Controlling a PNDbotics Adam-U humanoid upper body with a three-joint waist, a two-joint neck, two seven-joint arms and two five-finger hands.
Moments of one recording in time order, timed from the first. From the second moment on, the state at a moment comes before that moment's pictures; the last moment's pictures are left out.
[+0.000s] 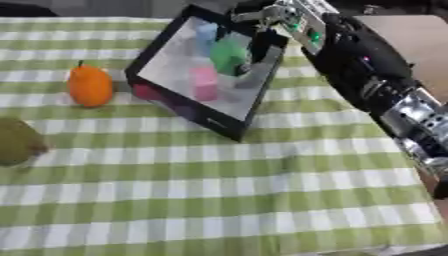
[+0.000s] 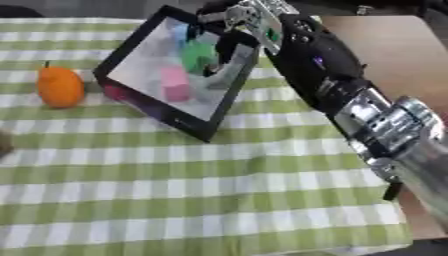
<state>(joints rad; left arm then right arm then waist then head) 0.00 0.20 0.13 -1.76 0.11 -0.08 0.38 -1.07 -0.54 0.35 -0.85 0.70 -0.33 0.62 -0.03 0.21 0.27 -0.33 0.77</state>
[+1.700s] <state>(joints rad) -0.19 0.91 0.00 -1.73 0.04 0.16 0.09 -0.48 -0.86 -0.08 -1.70 -0.36 0.12 0.19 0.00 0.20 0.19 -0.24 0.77</state>
